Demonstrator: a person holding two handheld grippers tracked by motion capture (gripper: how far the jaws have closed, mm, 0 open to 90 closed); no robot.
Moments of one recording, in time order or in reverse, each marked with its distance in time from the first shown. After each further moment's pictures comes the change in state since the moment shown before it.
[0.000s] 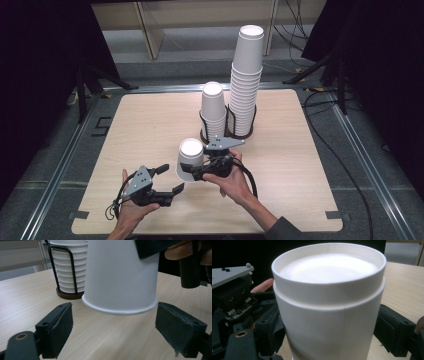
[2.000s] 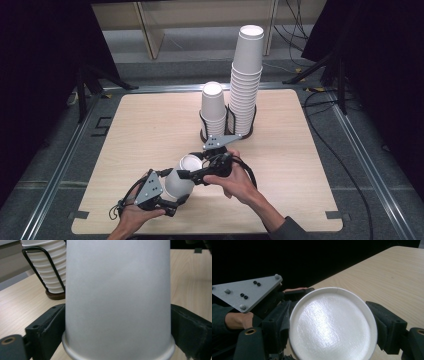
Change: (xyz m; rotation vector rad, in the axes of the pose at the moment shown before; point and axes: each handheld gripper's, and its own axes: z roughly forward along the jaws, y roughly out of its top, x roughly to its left) left arm -0.017 0.003 0.003 0.096 -0.043 0.198; right arm 0.011 0.018 -0.011 0.113 0.157 -0.010
